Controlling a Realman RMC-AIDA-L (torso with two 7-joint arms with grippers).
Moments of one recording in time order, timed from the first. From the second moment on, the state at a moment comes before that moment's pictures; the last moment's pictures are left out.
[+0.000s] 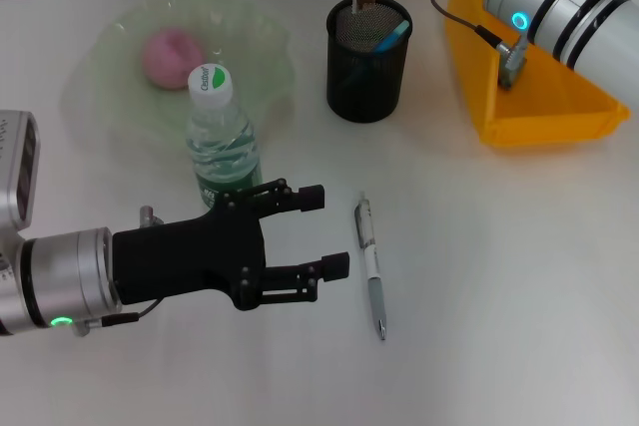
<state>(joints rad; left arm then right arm) -0.47 -2.07 0.97 0.34 1.65 1.67 -1.01 0.91 2.09 -0.95 -0.10 -0.93 -0.99 0.90</state>
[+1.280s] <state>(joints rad) -0.46 -2.07 0.97 0.34 1.66 1.67 -1.04 0.53 2.04 -0.98 -1.11 -1.88 -1.59 1.93</state>
